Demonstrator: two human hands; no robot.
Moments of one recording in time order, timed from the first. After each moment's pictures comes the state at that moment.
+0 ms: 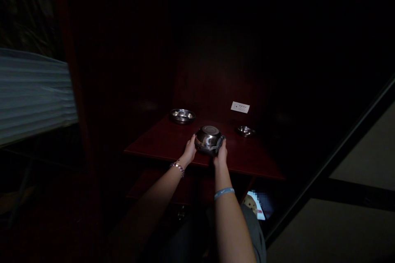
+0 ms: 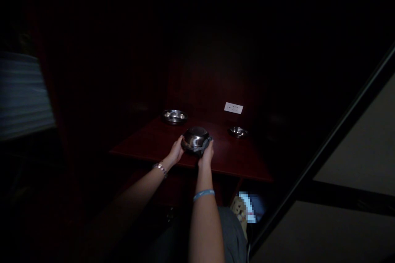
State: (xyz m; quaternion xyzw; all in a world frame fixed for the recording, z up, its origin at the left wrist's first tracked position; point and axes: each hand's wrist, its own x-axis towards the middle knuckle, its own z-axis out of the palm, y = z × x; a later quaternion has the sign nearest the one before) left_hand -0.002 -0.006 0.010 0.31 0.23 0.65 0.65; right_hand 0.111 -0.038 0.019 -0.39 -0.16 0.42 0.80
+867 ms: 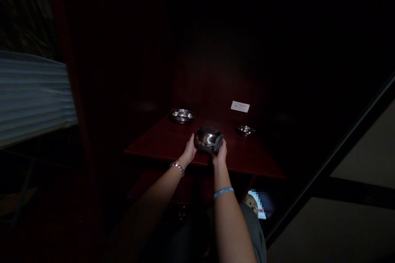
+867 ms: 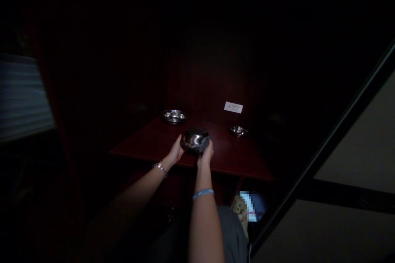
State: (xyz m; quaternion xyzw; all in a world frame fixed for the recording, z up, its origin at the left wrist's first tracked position) left_hand -0.006 -0.006 0.013 0.32 0.22 0.63 0.68; right_hand 0.105 -0.040 0.024 -0.35 -0.20 0.43 0.81
